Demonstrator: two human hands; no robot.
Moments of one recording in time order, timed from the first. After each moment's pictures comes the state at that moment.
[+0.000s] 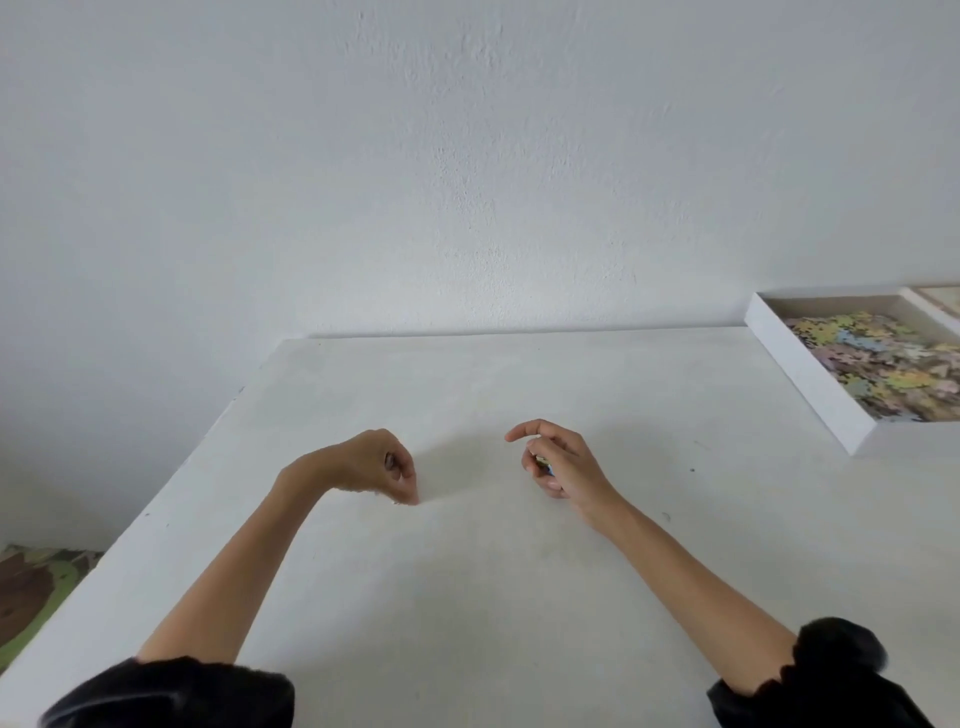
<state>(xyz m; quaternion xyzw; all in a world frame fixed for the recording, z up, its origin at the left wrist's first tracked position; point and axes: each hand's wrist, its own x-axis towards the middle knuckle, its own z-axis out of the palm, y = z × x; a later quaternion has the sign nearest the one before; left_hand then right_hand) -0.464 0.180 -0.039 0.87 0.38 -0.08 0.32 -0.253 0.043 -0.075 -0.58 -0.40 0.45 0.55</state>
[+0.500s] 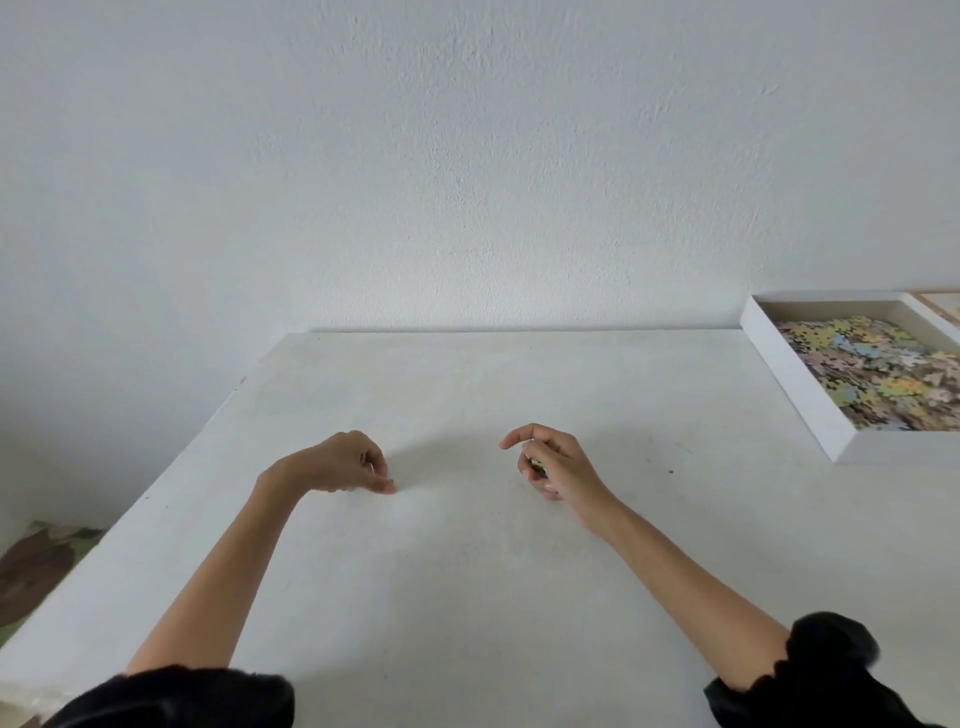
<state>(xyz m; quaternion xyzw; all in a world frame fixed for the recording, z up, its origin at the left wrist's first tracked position) -0.470 0.169 -0.038 0.82 0.48 -0.08 0.30 -0.235 0.029 -0.076 -0.58 -0.43 0.46 0.52</state>
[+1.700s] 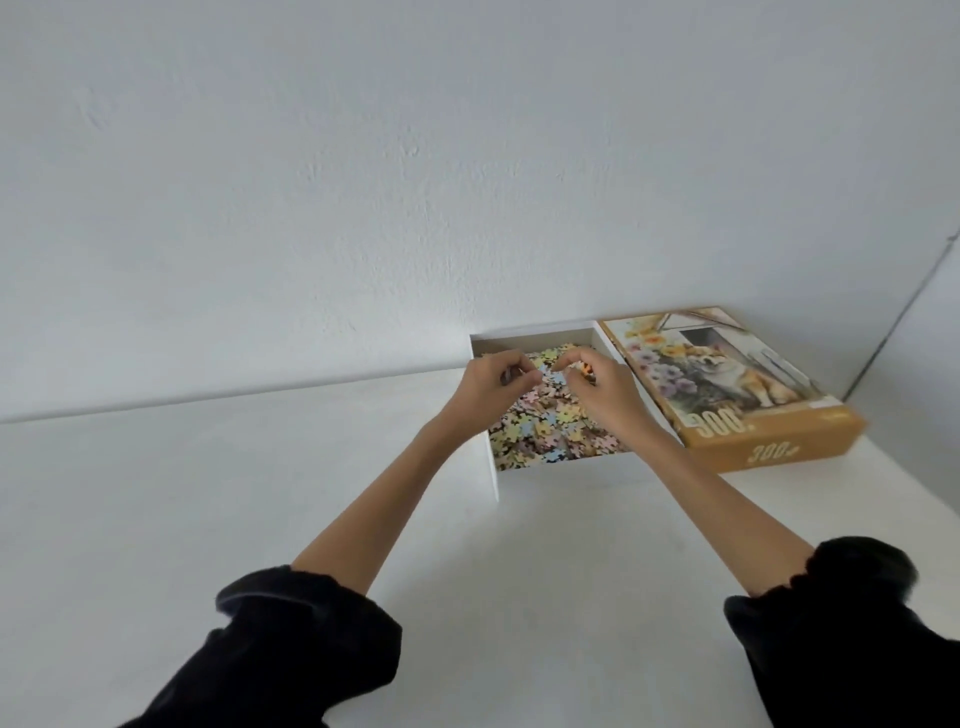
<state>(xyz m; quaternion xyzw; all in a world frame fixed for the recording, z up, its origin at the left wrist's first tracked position) 0.000 0.006 -0.006 0.88 0.19 0.24 0.36 0.134 -0.095 -0.032 -0.75 -0.47 0.05 0.46</state>
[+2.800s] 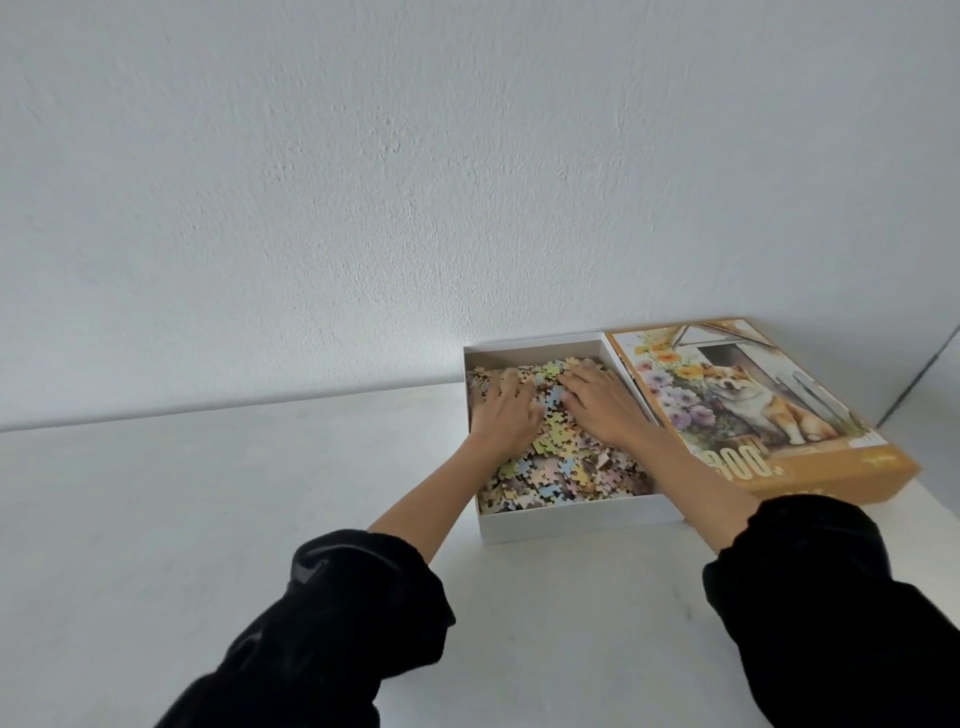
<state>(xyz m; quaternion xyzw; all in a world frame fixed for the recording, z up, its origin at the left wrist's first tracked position) 0.079 0.040 -0.069 0.94 0.31 0.03 0.09 0.209 -0.042 -0.075 -0.82 -0.56 0.04 0.13</state>
